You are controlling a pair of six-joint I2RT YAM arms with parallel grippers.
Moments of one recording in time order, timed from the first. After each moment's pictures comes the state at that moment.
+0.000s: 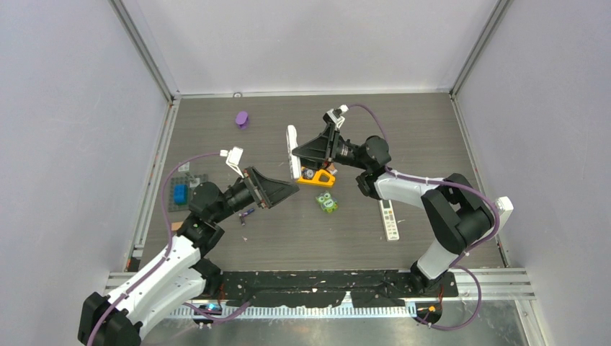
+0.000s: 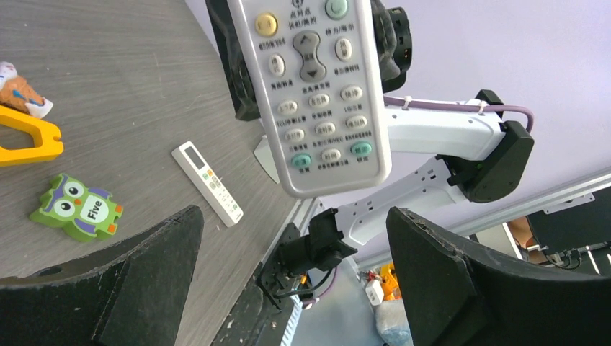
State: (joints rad) left arm -0.54 0.75 0.43 0.45 0.47 -1.02; right arm 0.60 1.65 0.85 1.25 -0.81 1.62
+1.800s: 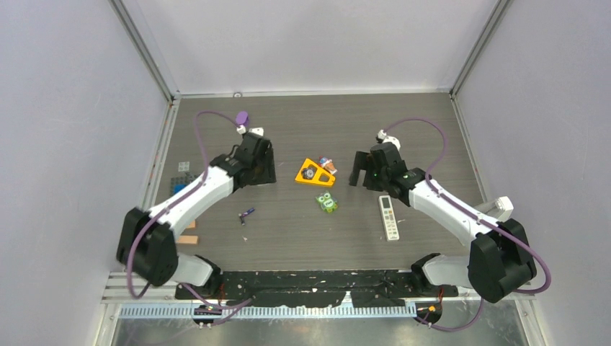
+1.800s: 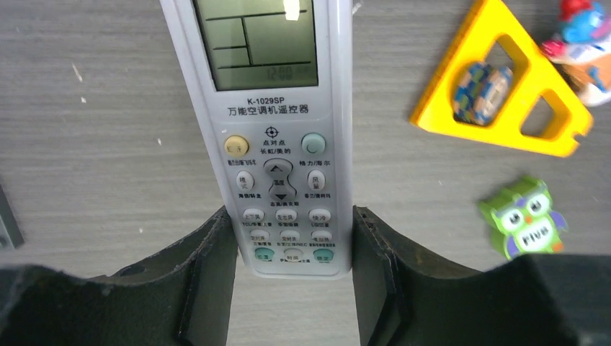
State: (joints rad) left arm -0.52 1.40 1.03 -0.55 -0.22 -0.51; right arm 0.46 1.27 0.81 -0.36 0.15 0.56
